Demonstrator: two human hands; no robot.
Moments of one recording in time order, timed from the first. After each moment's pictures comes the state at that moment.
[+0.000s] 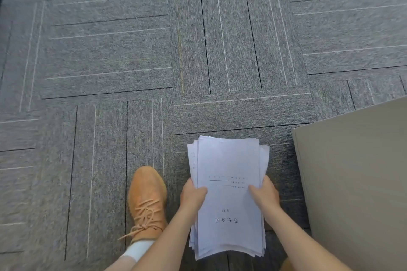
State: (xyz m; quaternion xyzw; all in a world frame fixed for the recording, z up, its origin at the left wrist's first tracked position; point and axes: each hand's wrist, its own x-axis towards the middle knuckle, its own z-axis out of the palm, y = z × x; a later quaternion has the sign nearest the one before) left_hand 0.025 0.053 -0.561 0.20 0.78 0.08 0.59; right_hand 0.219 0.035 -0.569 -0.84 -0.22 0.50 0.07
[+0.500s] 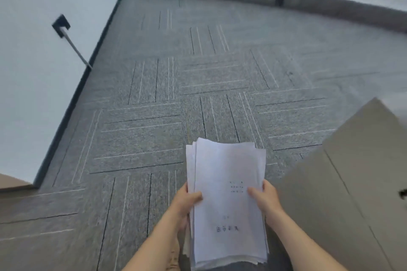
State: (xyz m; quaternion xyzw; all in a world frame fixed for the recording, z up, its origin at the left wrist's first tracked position) left_hand -0.004 0.129 -0.279 0.26 0.63 0.26 0.68; right_hand 0.229 0.111 -0.324 -0.77 -0.26 0.50 0.31
